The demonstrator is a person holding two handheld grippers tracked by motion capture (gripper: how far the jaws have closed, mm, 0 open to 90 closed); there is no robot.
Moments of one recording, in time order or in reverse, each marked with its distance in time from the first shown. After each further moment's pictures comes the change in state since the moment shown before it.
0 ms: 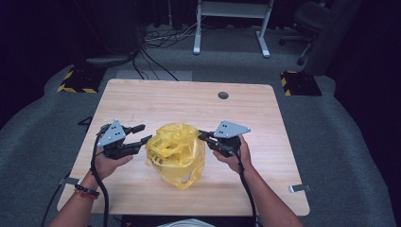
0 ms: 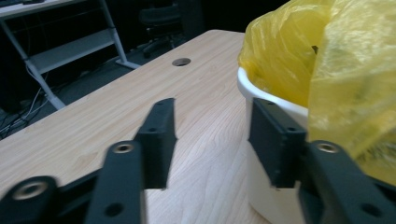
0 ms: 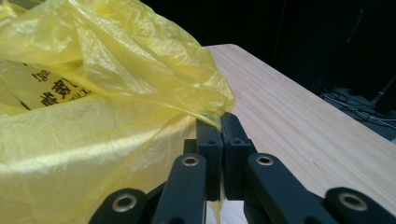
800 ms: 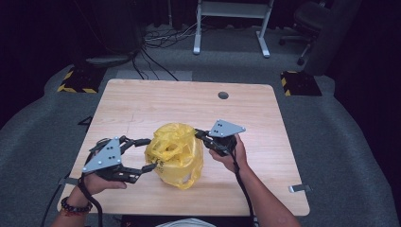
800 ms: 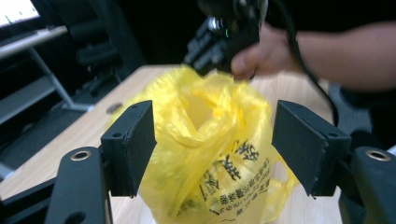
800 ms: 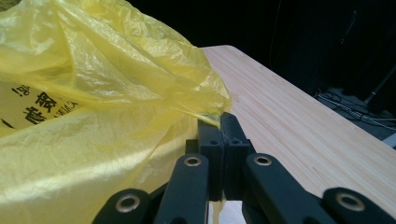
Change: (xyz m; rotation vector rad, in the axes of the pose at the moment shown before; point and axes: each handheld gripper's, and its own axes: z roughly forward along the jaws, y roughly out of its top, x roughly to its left) left arm -0.066 0.045 -0.030 -0.013 -0.197 0.226; right arm 0.005 0.006 0.009 0.004 -0.021 -0.006
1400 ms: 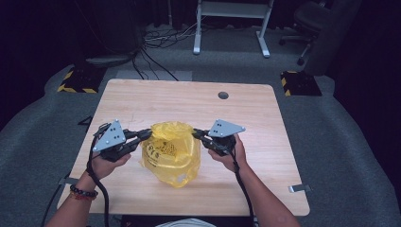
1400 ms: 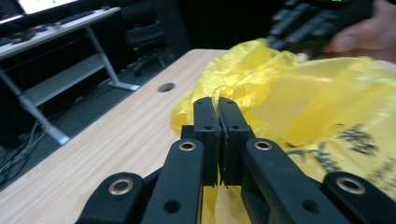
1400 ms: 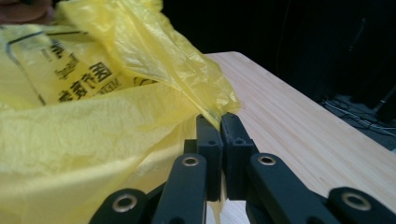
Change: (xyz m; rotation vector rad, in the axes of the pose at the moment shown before) left arm 0.049 -0.018 0.011 -0.011 0.173 -0.119; right arm 0.000 0.002 0.002 -0.022 0.032 -0.012
